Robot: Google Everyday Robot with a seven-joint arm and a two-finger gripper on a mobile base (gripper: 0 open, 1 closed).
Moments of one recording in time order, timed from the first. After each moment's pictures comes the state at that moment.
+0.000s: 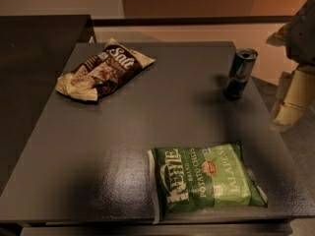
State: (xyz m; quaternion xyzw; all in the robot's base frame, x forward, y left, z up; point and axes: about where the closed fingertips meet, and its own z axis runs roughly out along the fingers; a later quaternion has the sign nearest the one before) arm 0.438 -0.217 0.976 -0.60 0.78 -0.03 0.16
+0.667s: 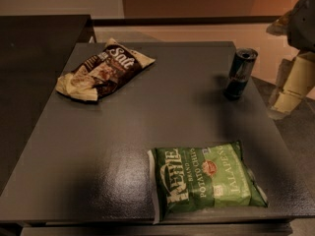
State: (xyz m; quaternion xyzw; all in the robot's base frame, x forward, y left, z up) arm 0.452 -0.214 0.990 -0.60 0.78 -0.03 0.18
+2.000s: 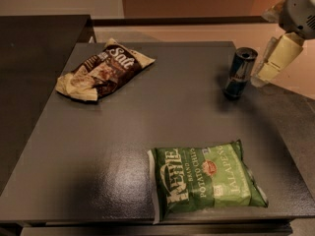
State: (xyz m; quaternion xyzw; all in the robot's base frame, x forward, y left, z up) arm 0.542 -0.233 0.982 -0.56 0.78 0.01 0.27
